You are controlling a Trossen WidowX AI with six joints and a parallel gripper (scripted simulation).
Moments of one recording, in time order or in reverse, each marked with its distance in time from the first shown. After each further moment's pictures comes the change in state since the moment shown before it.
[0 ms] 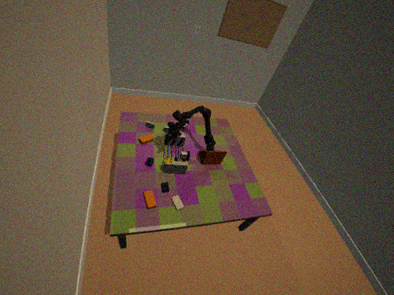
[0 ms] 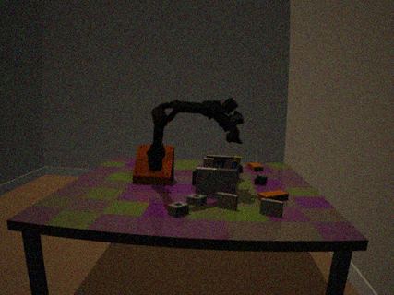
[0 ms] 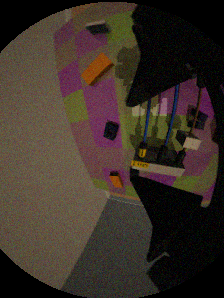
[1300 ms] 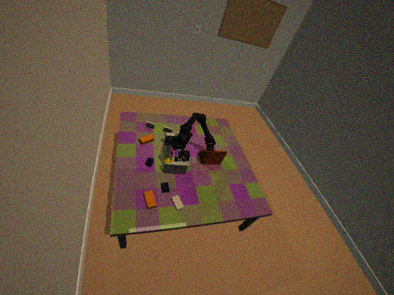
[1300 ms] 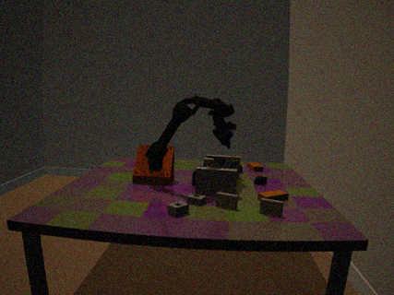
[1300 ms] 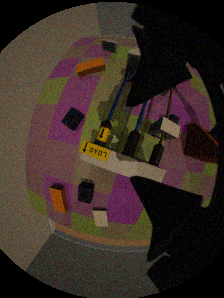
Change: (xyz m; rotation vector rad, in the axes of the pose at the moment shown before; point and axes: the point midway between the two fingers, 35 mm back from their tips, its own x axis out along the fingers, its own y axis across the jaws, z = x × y) arm 0.054 0.089 -0.103 -0.385 0.440 -0.316
